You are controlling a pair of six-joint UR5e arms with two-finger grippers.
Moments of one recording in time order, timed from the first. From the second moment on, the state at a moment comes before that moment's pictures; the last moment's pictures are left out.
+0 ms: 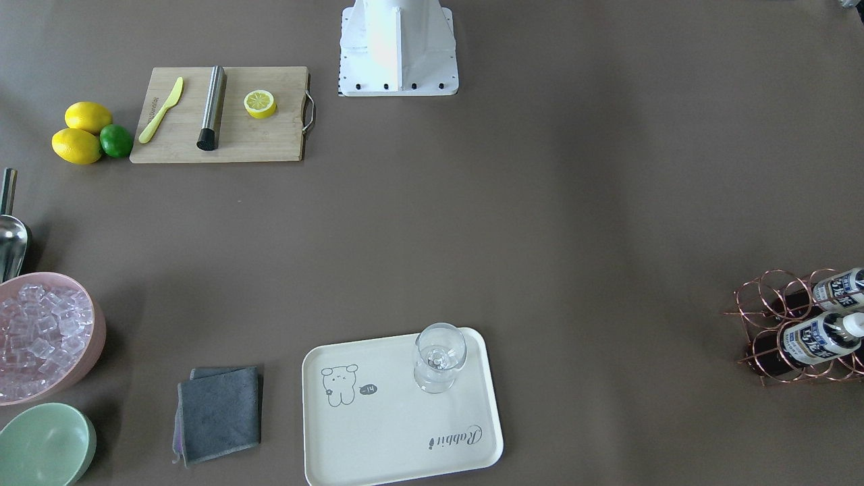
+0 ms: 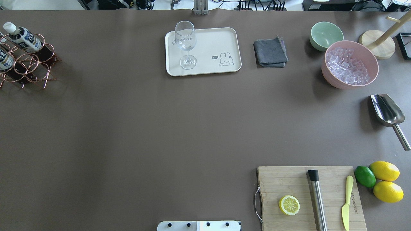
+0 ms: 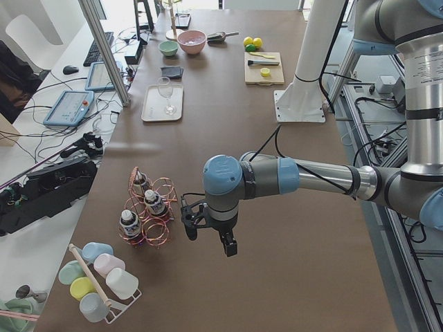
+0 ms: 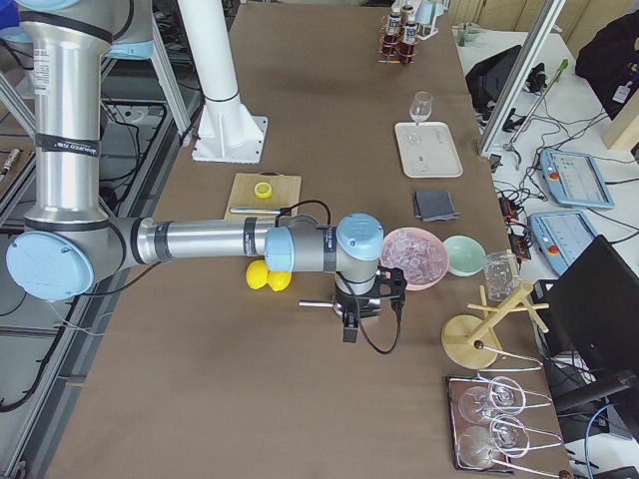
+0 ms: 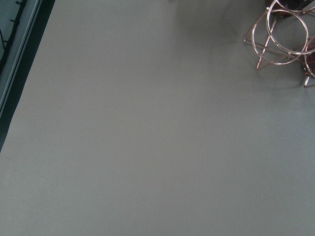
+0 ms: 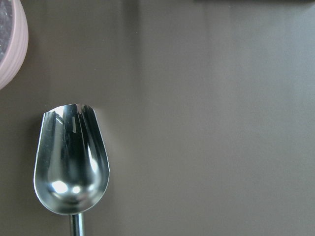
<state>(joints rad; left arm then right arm) -1.73 -1.39 -1.88 -1.31 -2.29 -0.15 1.54 -1.65 1.73 -1.60 2.27 0.08</state>
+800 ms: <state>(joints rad) -1.73 -1.47 -1.80 -1.36 -2.31 -0.34 1.54 -1.65 1.73 -1.61 2.28 0.08</state>
